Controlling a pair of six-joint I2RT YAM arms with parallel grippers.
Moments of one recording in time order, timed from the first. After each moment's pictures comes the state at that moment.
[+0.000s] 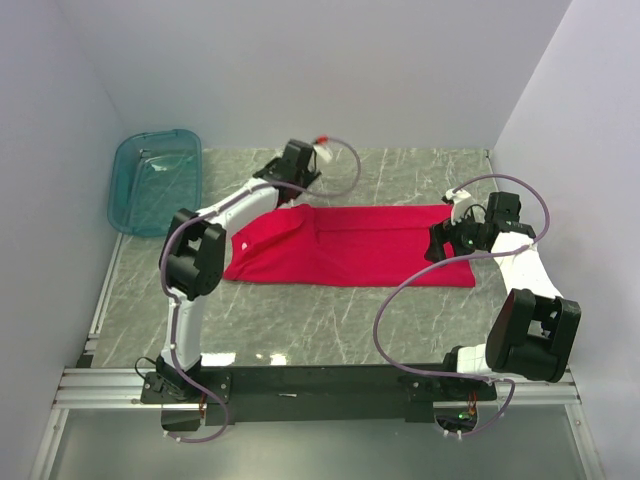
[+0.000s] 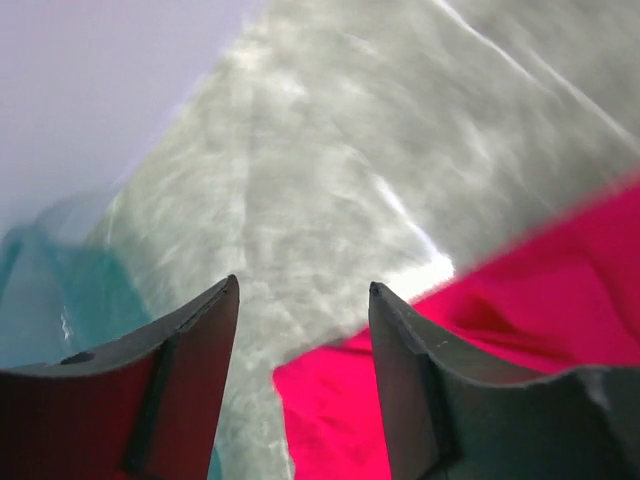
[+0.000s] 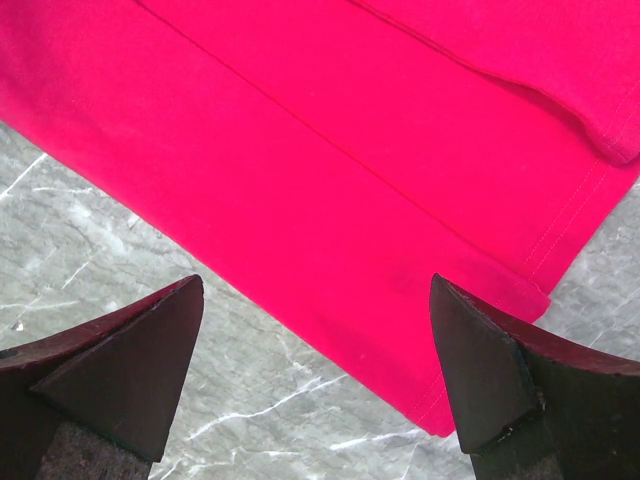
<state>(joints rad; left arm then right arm) -0.54 2.09 1.71 -0.27 -0.37 0.48 -0.26 1.37 0.94 -0.62 -0.62 -0.61</state>
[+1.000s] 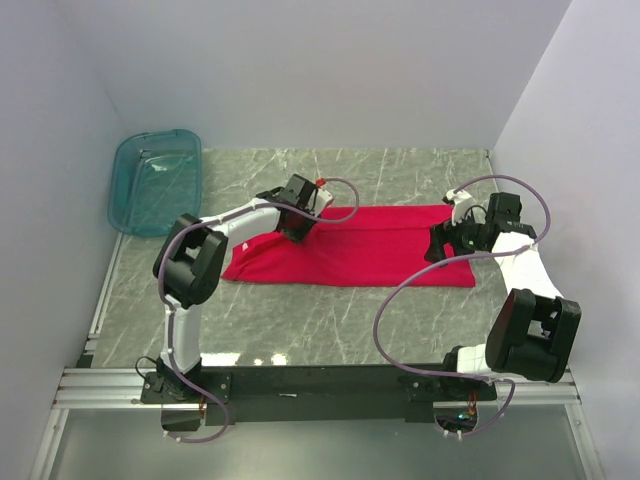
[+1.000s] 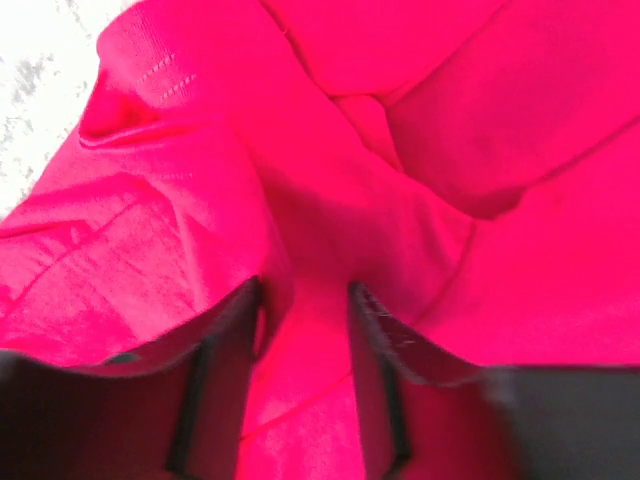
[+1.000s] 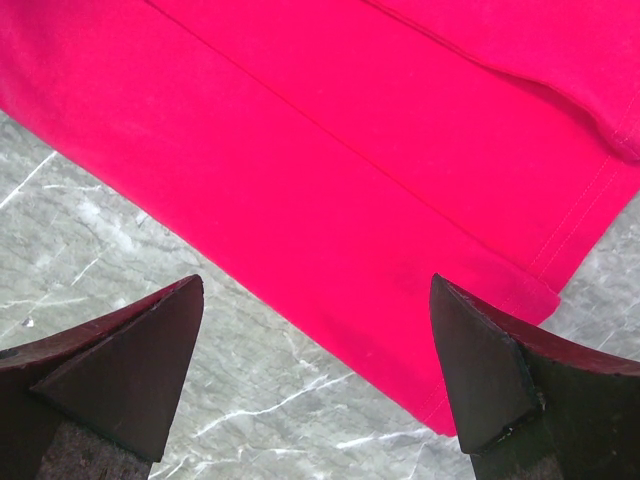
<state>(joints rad) -0.57 2.01 1.46 -0.47 -0.05 0.19 -0.27 1.37 0.94 -0.63 -0.63 -0.61</state>
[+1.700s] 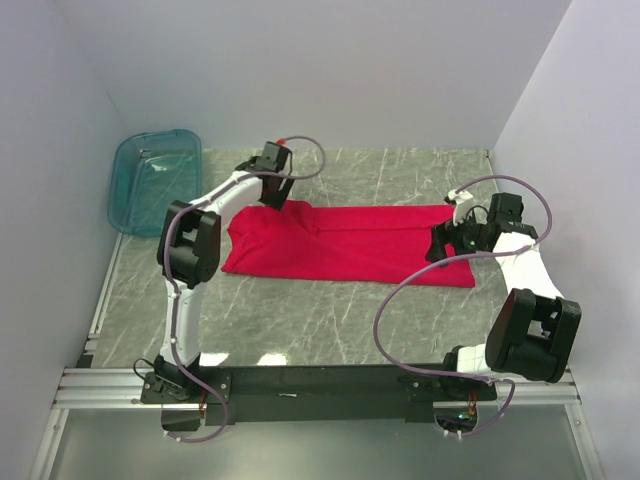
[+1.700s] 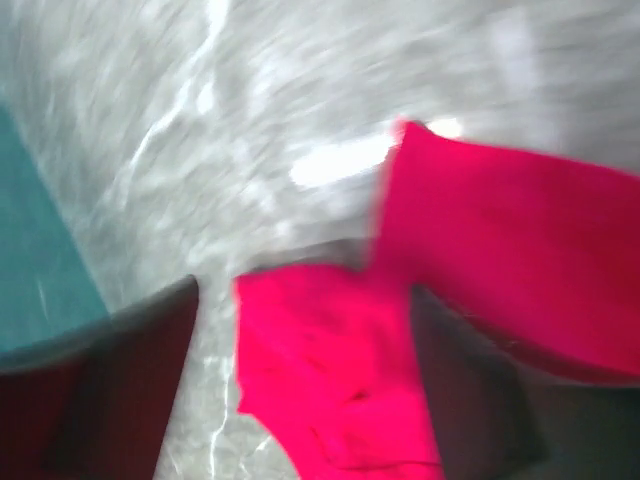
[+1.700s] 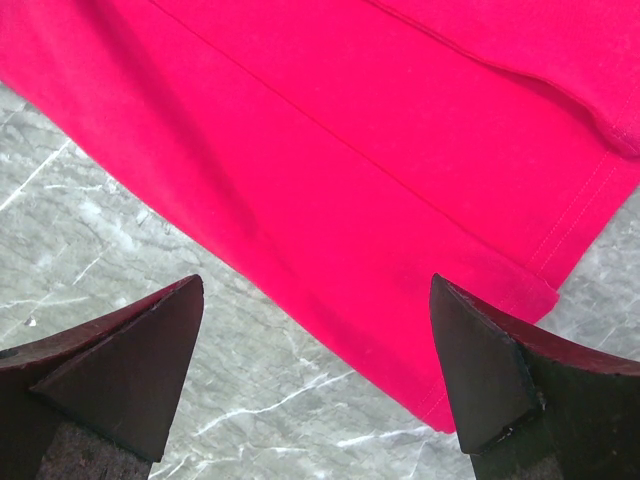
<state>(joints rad) -0.42 2.18 1.78 -0.53 -0.37 0.13 -0.28 1.37 0.94 -0.64 -0.64 -0.61</state>
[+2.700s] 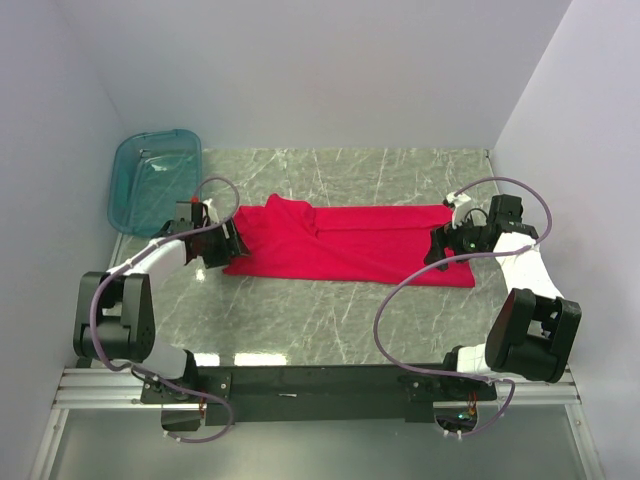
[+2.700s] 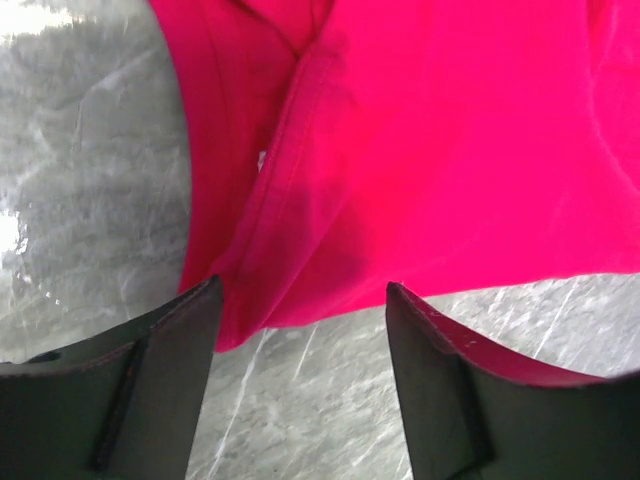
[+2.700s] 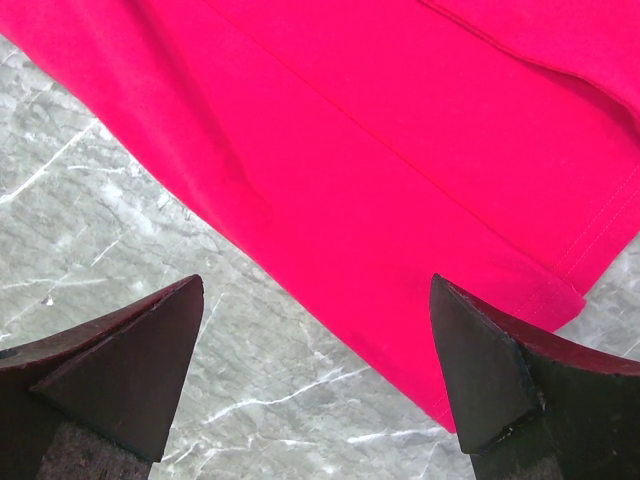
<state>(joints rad) -0.05 1.48 0.79 -0.27 0.35 -0.41 -0.29 1.37 0.94 -0.69 -0.68 -0.66</state>
